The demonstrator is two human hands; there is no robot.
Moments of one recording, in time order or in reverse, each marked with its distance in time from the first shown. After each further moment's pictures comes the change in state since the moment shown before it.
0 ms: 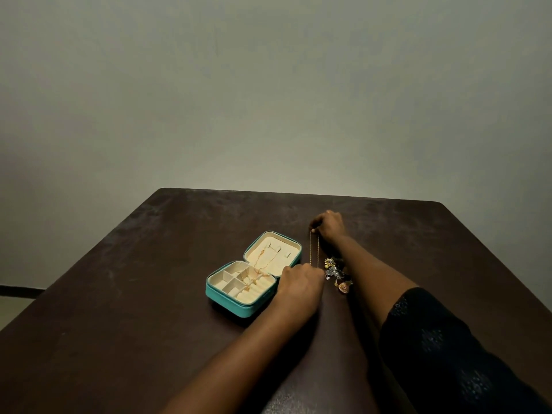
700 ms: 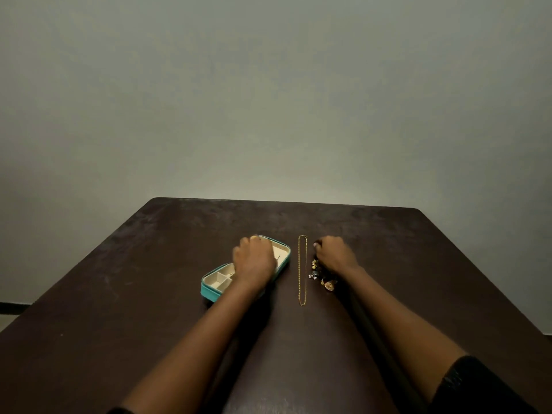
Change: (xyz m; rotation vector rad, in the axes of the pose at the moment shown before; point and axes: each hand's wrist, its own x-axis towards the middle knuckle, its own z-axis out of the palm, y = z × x) left_hand 0.008 -0.057 -0.007 -0.144 0.191 -0.378; right_hand -0.078 0.006 -0.014 -0.078 0.005 0.094
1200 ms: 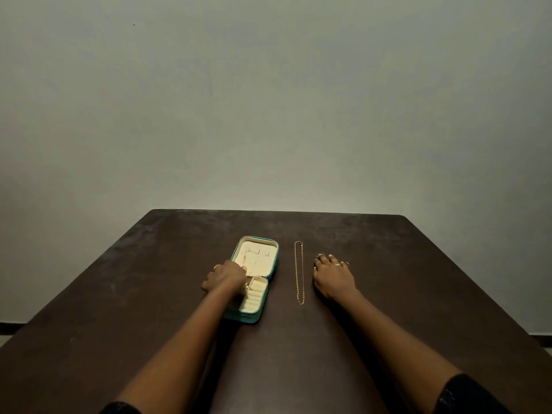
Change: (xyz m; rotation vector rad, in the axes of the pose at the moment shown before) left_hand 0.002 -0.053 0.023 -0.311 -0.251 -0.483; right_hand -0.049 0.006 0.017 -0.288 -0.102 -0.027
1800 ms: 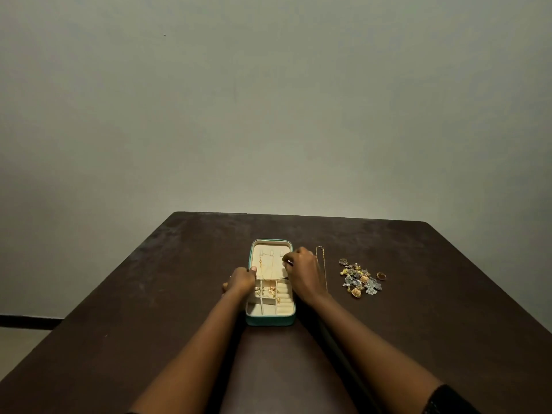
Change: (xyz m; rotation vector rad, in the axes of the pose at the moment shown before) left_hand 0.067 -0.034 0.038 -0.511 -0.103 0.040; right_hand -0.007 -0.119 -0.023 0.461 0.331 -0.106
